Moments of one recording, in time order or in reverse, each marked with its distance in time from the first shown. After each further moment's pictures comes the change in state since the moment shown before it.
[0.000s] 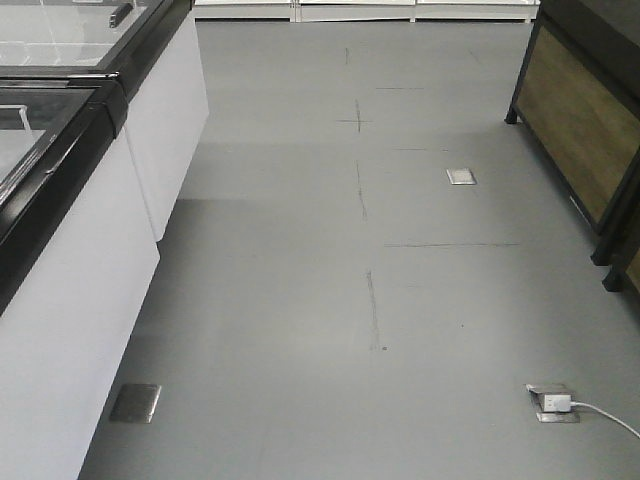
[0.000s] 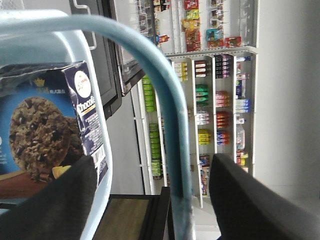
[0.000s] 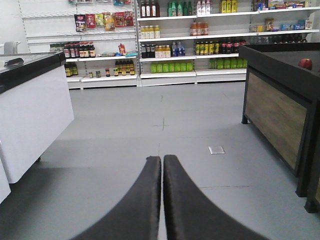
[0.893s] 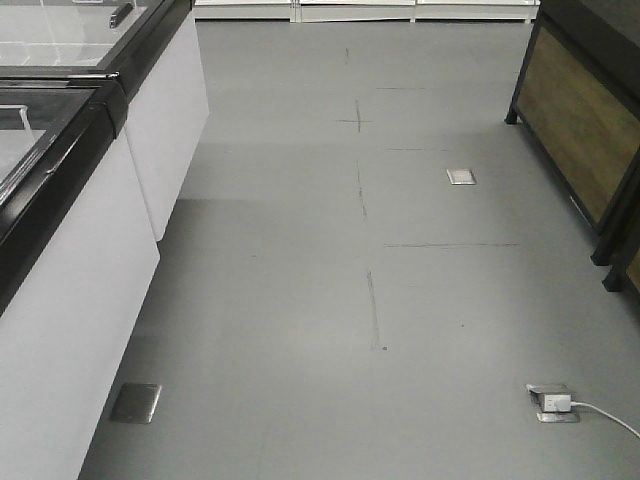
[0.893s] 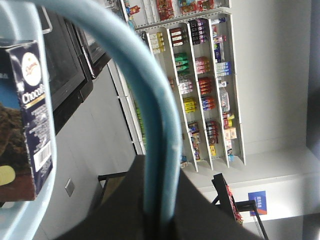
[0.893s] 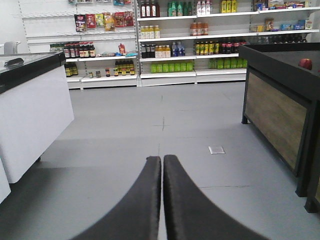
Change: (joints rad) left arm -0.073 0.065 -0.147 -0.026 0.076 0.072; right arm 0.000 0.000 0.000 0.000 0.000 0.000
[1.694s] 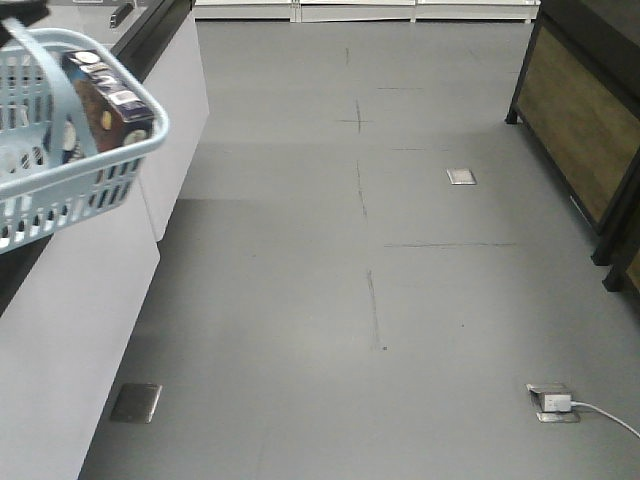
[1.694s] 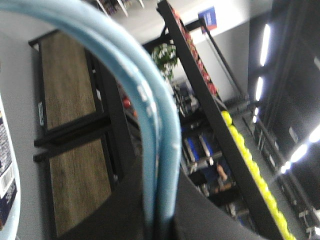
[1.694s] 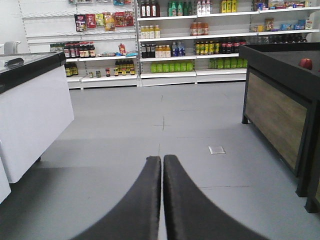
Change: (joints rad) left arm -0.728 0.001 -0.176 0.032 -0.033 0.026; right arm 0.000 0.000 0.000 0.000 0.000 0.000
